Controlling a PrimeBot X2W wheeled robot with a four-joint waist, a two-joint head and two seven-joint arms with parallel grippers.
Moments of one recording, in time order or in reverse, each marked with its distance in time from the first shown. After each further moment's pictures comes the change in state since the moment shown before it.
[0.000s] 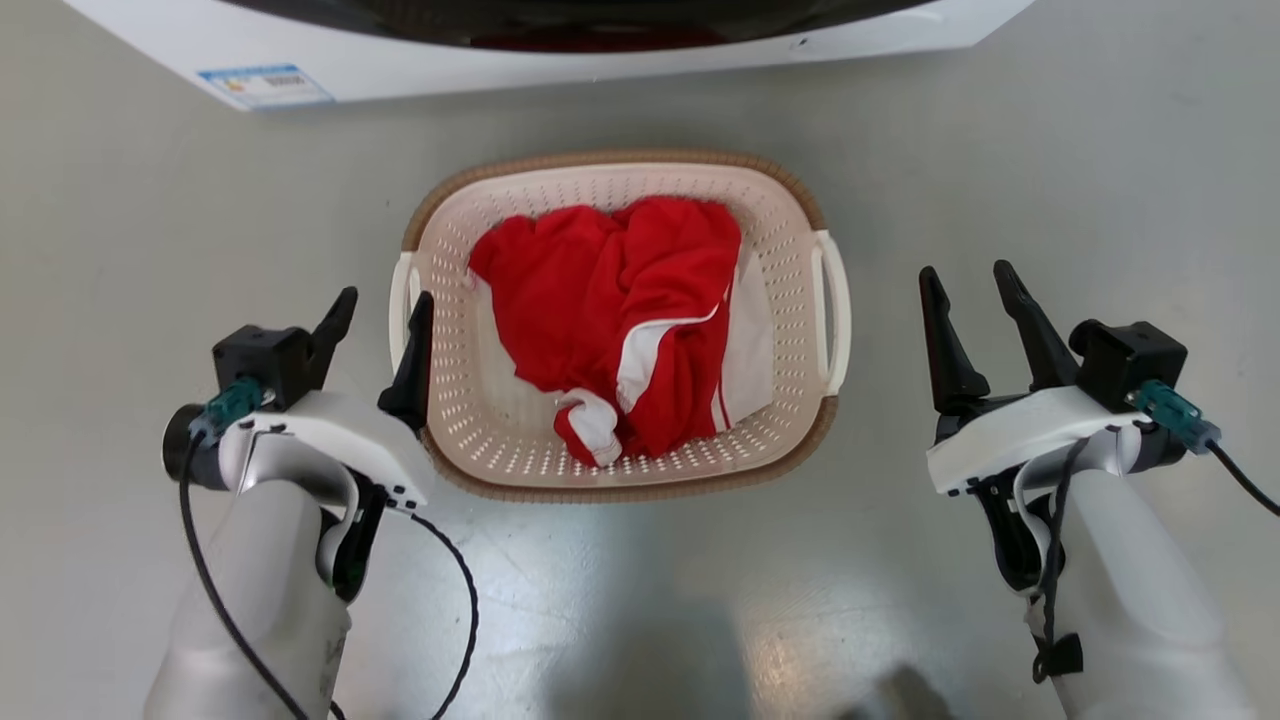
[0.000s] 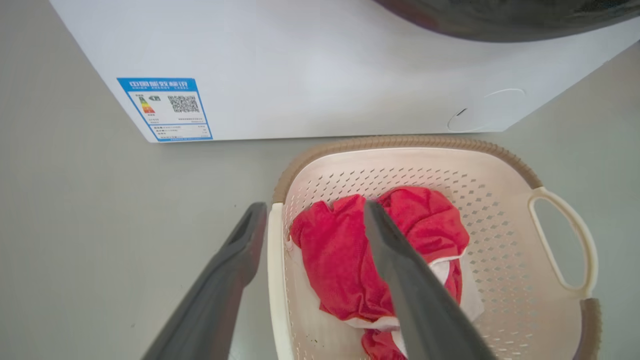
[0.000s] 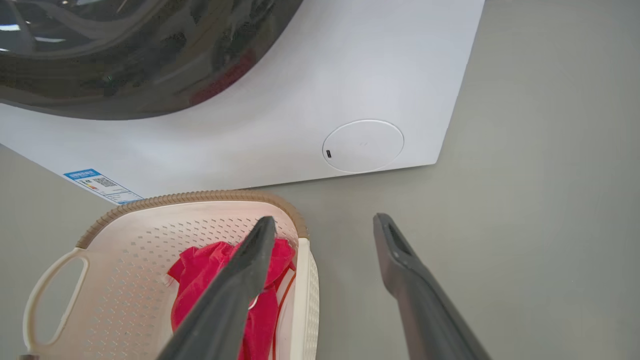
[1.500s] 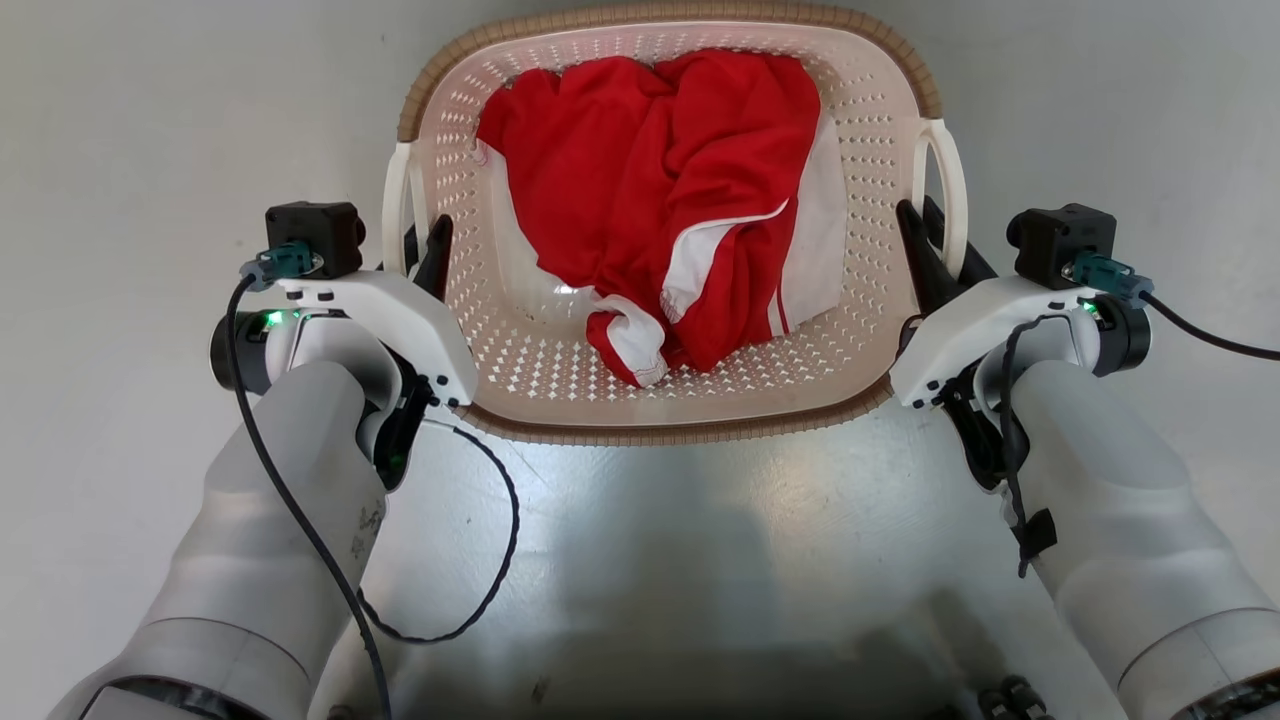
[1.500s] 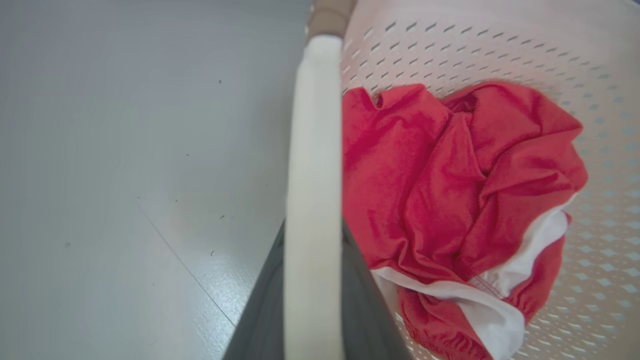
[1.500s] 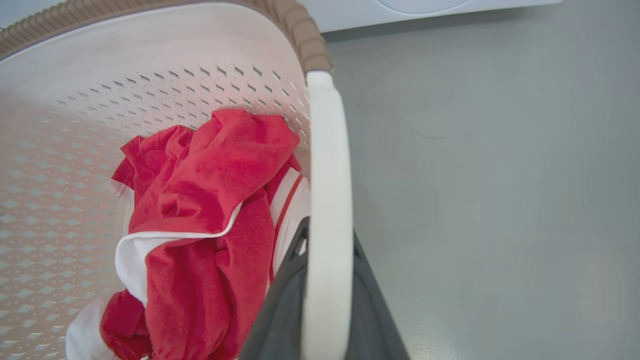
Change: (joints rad) left arm -0.377 -0.035 -0.345 0.451 -0.334 0.002 0.000; right arm -0.349 -0.015 0.285 0.432 0.190 -0.001 0.000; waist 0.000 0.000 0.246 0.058
